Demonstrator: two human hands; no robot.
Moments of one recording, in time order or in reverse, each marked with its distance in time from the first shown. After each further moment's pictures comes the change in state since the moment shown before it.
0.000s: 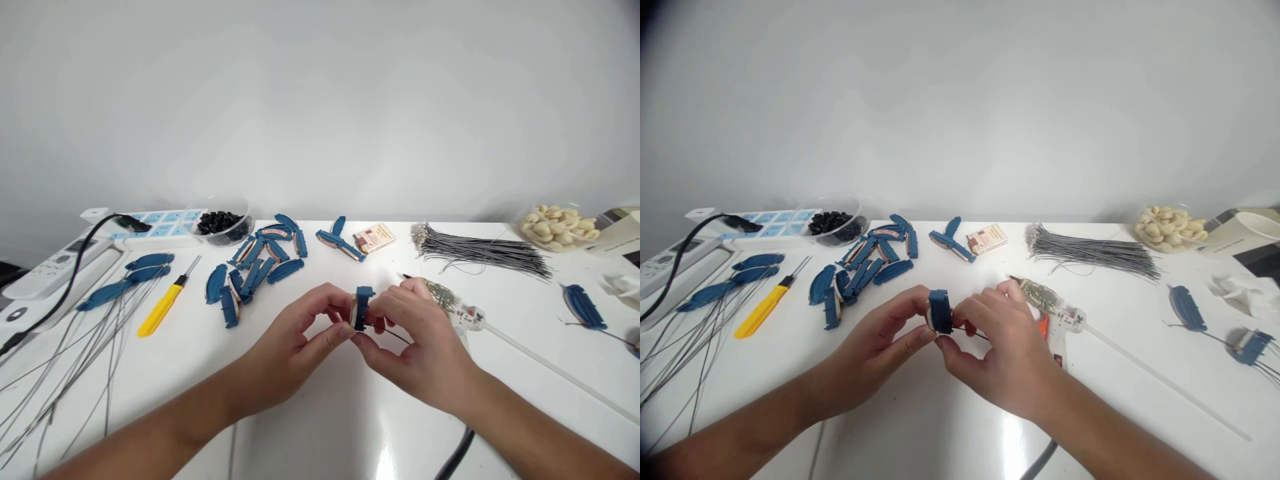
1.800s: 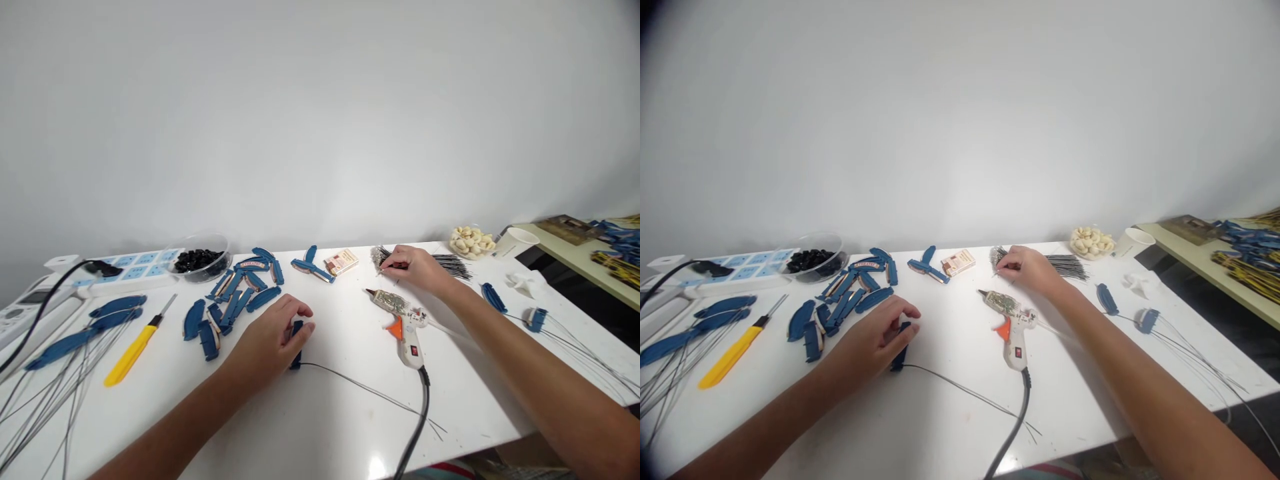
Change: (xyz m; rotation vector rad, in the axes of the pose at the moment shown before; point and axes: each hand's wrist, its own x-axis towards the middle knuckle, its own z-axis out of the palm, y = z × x) left_hand 0.008 -0.017 -0.015 0.676 0.127 -0.121; right_hand 0.032 0.151 -0.095 -0.260 -0.031 0.172
